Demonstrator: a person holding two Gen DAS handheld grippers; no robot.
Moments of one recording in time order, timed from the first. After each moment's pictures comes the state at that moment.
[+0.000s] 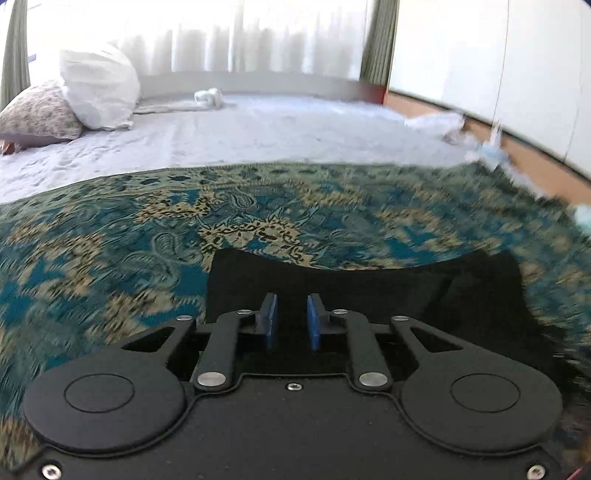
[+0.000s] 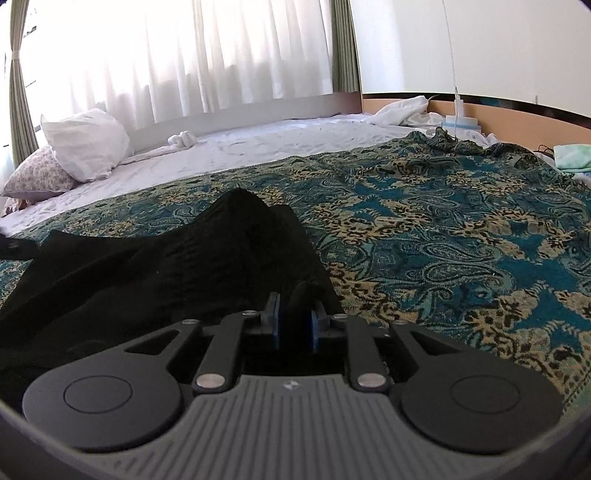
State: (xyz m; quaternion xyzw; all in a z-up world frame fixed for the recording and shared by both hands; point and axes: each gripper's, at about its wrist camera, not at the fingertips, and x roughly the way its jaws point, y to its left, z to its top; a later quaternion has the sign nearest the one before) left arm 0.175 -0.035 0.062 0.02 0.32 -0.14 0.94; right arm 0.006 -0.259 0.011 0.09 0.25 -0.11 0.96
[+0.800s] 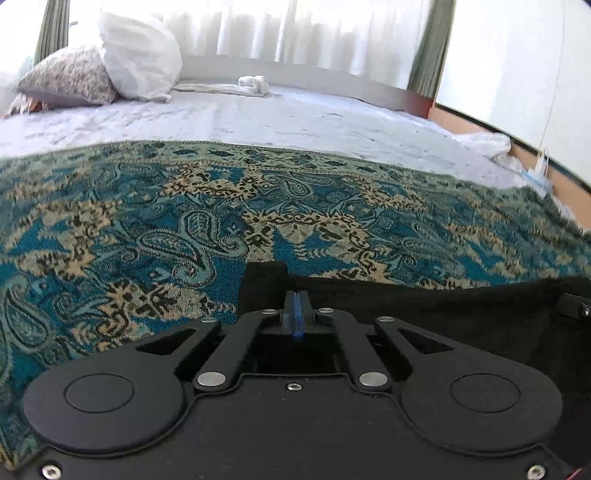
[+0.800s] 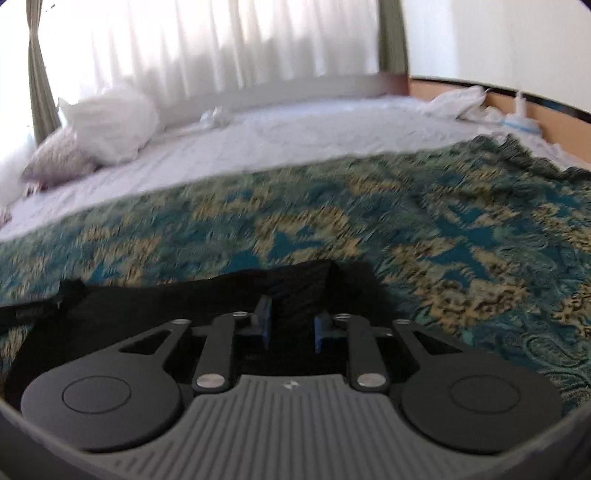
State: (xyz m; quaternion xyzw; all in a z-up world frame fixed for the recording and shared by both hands) left arm 0.222 -0.004 0.017 -0.06 0.32 -0.10 0.94; right arm 0.109 -0.253 0.037 0.08 0.27 -0.07 0.96
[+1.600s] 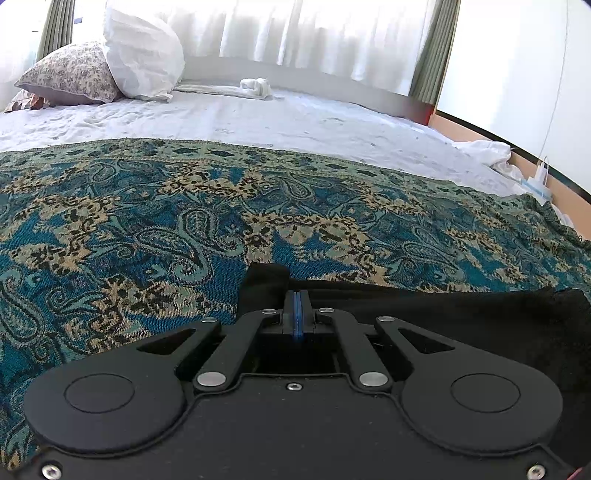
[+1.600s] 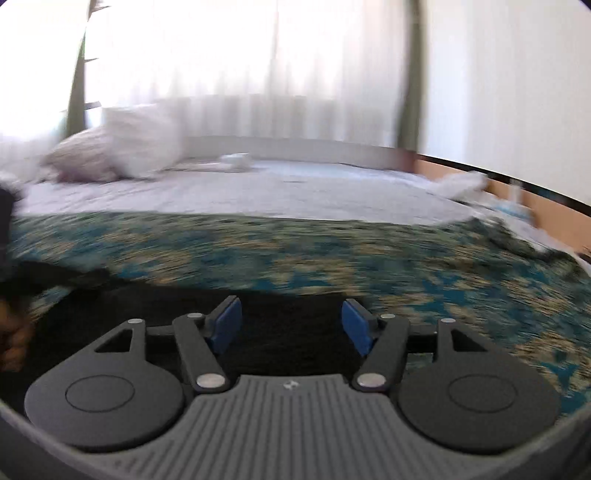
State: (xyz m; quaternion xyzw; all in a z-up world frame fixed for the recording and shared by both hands) left arm 0.222 -0.005 0.013 -0.06 0.31 -0.09 0.94; right arm 0.043 -0.191 0.054 -0.04 0.20 0.00 0.98
